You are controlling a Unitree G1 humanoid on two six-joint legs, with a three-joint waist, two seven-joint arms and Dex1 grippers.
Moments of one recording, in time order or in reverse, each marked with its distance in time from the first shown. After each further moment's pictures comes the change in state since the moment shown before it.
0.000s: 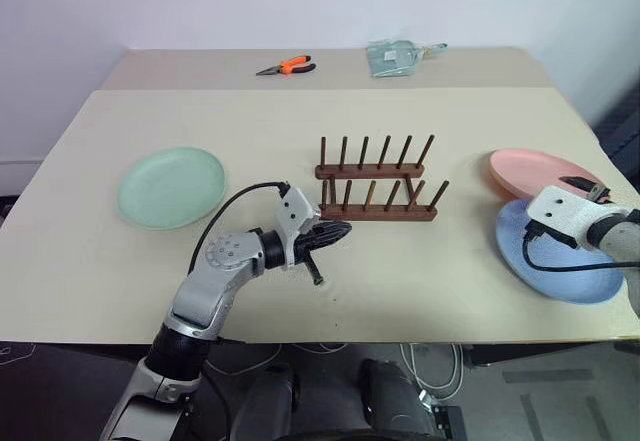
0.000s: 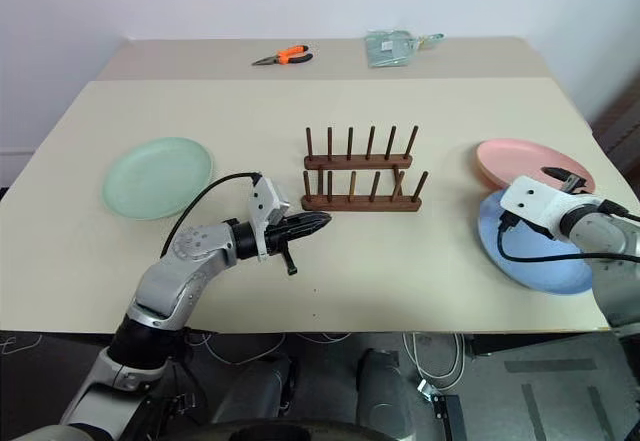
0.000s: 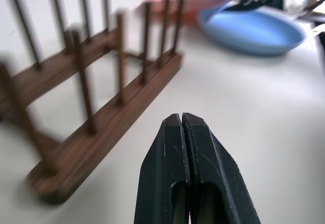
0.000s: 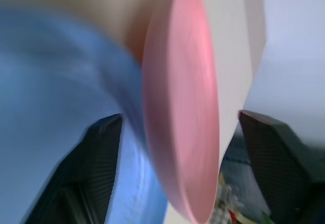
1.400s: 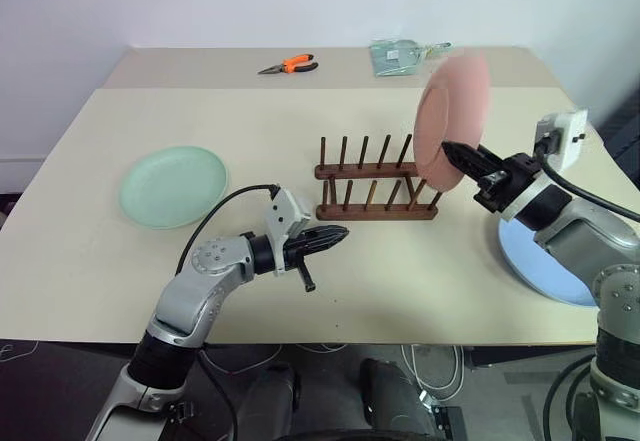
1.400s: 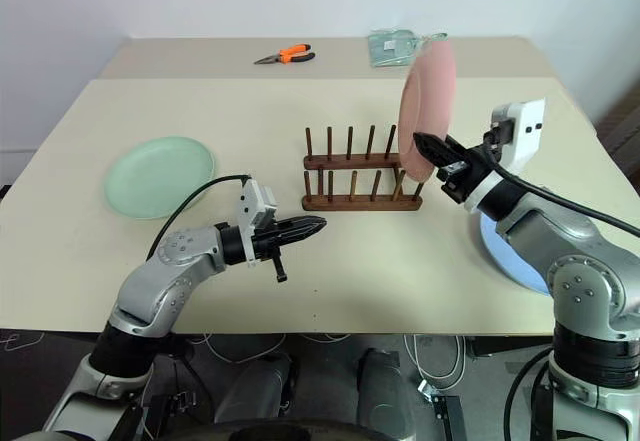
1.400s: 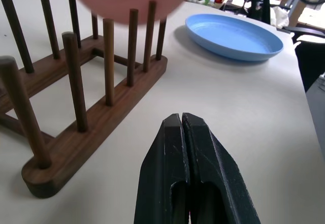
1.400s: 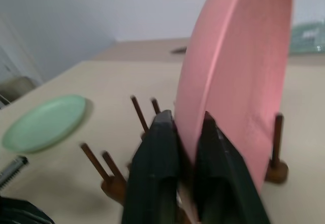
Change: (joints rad) left arm 0.033 0.068 0.017 -0.032 -0.087 0.007 0.002; right arm -0.126 0.407 -0.306 -0.596 1.350 0.678 -0.164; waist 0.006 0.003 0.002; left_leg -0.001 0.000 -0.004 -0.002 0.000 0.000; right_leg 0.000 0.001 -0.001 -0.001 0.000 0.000
